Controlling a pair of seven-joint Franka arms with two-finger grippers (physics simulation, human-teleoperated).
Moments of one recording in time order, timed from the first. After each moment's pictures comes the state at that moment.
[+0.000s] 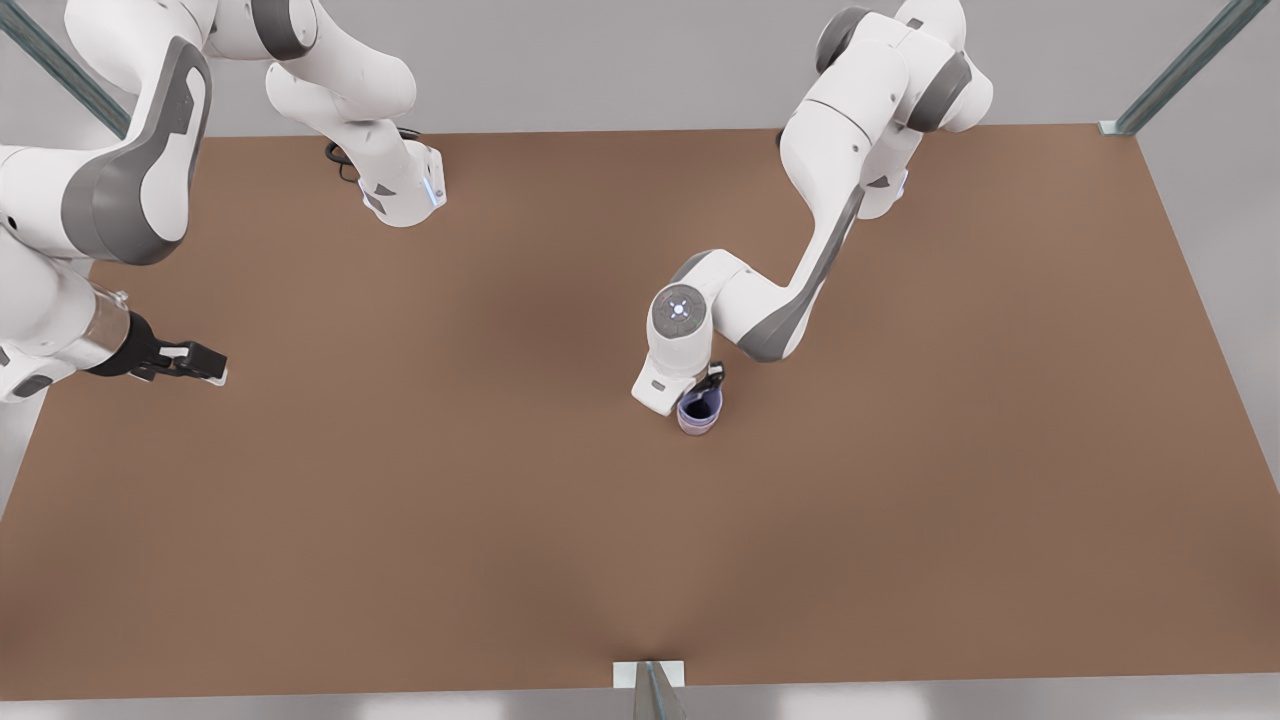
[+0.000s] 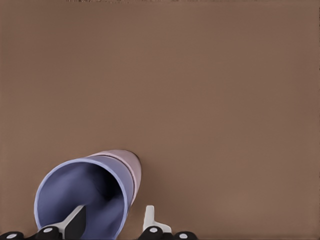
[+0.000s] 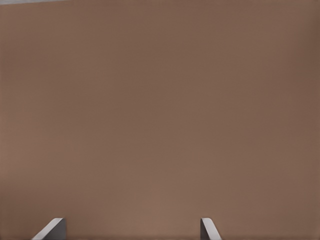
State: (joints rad) left arm -0.70 0.63 -0.01 -1.42 0.06 2.00 -0.90; right arm 0.03 0.26 -0.11 -1.24 0.00 1.43 0.00
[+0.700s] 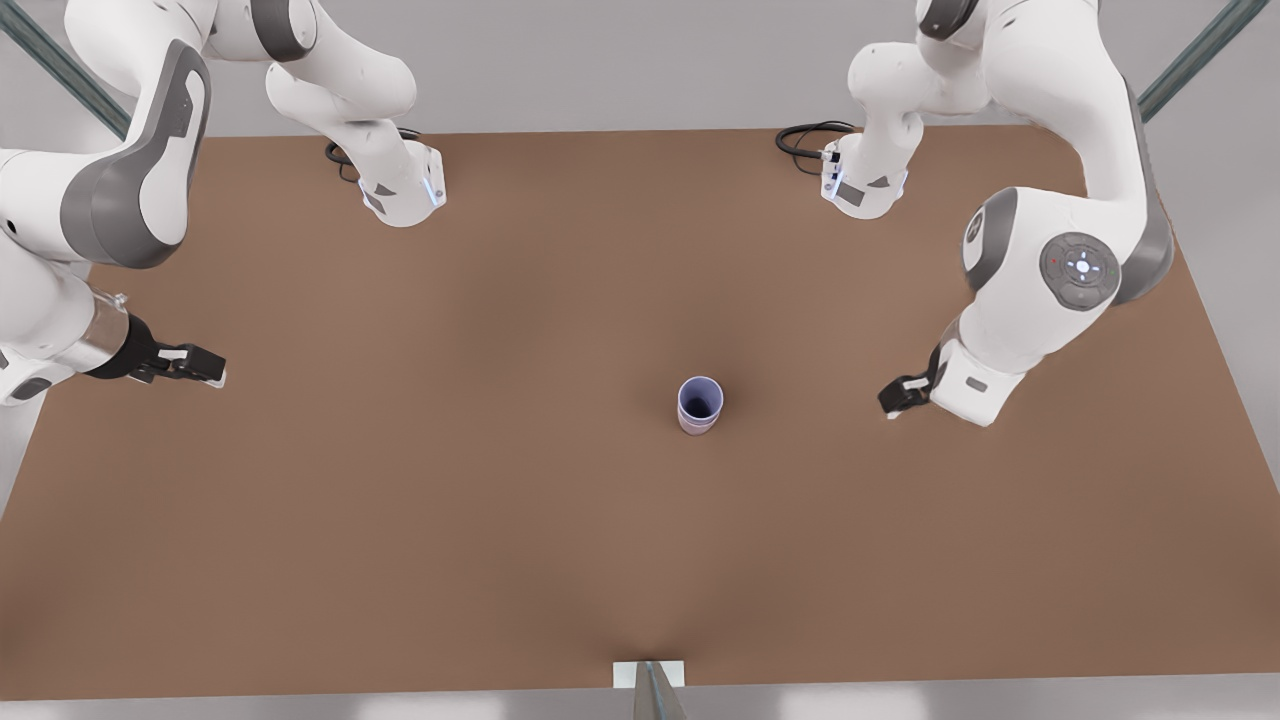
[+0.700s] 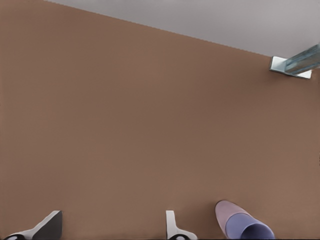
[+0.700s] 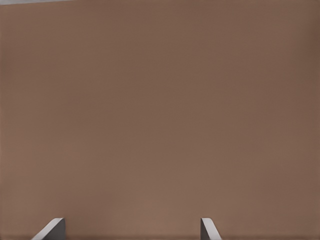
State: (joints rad) left arm -0.15 0.27 -0.10 -1.39 0.02 1.72 -0.43; right arm 0.03 0.27 -0.11 -1.23 0.00 1.43 0.00
